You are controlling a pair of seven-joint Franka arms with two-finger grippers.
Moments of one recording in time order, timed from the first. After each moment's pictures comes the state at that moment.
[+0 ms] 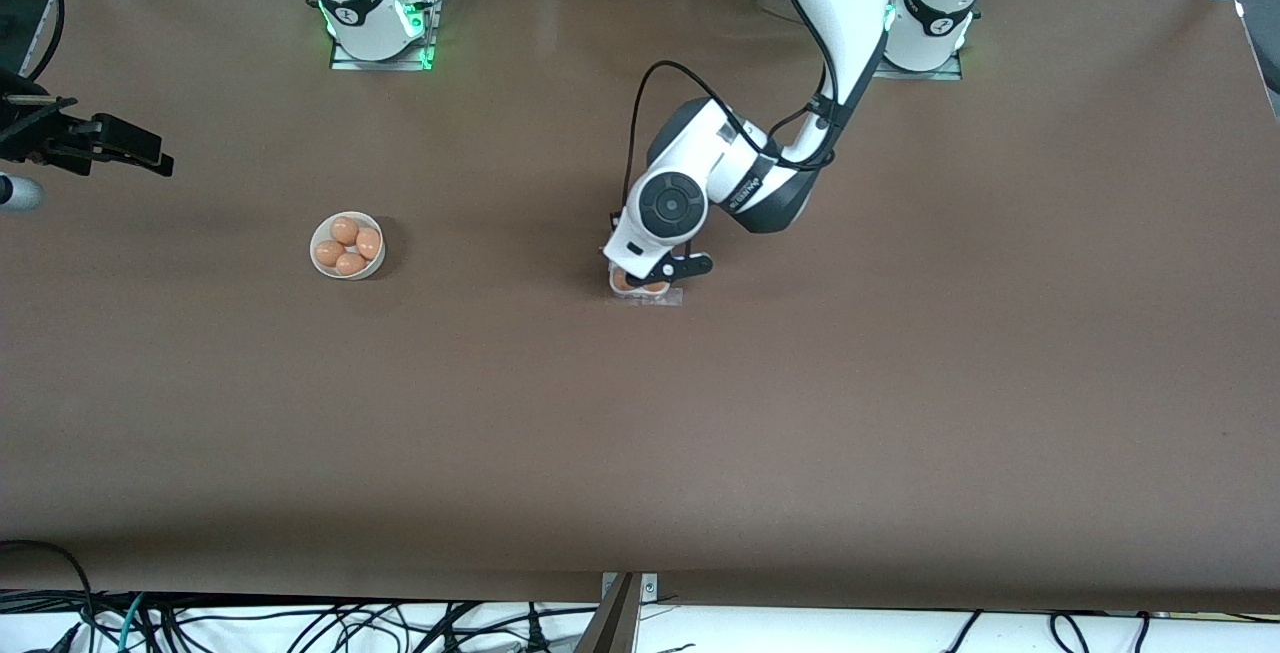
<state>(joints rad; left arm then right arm) -0.74 0.75 0.03 -1.36 -0.36 1.85 -0.81 -0.06 0.06 0.01 -1.56 0.04 1.47 -0.04</state>
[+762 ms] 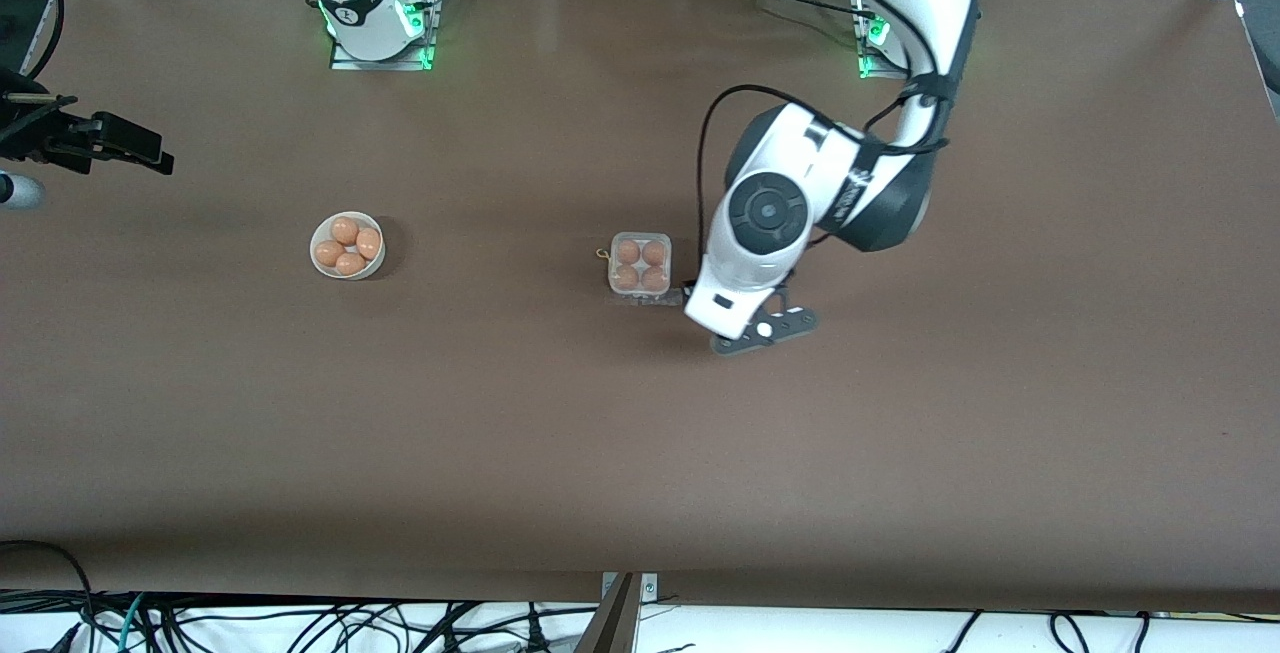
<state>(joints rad) -0.73 0.68 0.30 -1.22 -0.20 1.79 -0.73 -0.06 0.06 0.01 -1.55 0.04 1.47 -0.04</state>
